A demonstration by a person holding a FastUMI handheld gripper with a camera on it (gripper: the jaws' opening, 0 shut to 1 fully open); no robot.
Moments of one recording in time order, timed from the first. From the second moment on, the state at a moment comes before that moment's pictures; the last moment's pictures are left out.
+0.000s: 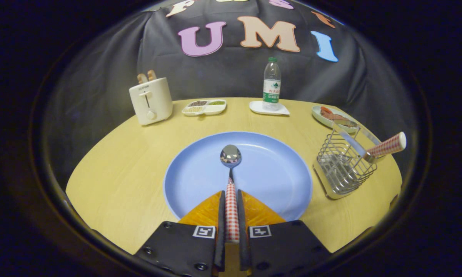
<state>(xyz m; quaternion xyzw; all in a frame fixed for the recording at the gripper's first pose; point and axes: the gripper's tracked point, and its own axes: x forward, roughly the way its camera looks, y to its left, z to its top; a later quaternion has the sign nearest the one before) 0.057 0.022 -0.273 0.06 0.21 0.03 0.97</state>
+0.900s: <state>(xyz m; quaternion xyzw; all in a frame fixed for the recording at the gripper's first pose) 0.050 0.025 -0.219 -0.01 0.21 0.00 0.98</state>
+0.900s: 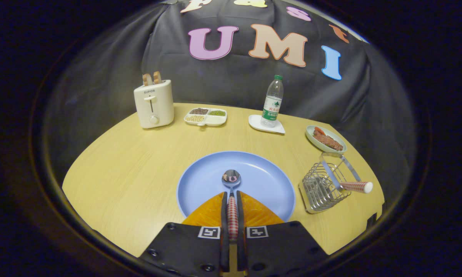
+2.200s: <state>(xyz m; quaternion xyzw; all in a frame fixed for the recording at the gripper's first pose) 0.020 -0.078 -0.069 0.03 0.28 -0.18 0.94</state>
